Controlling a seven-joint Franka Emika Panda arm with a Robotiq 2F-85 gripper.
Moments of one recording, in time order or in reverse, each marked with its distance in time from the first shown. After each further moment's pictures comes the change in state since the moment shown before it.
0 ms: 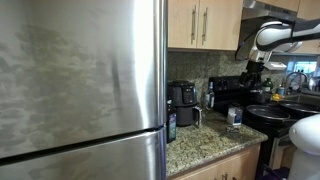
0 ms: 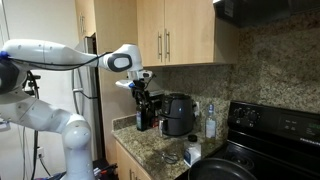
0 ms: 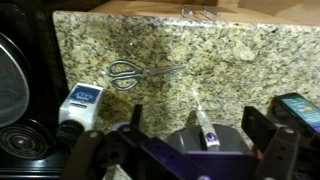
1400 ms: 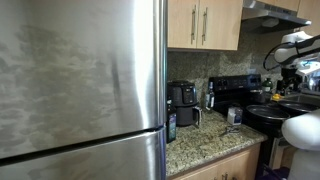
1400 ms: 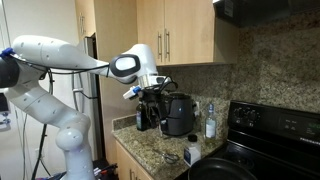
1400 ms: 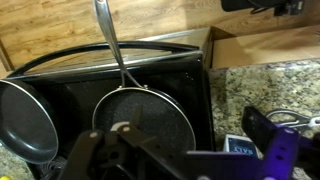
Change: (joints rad) arm -0.286 0.179 -0.240 0.070 -0.464 0.118 -0.123
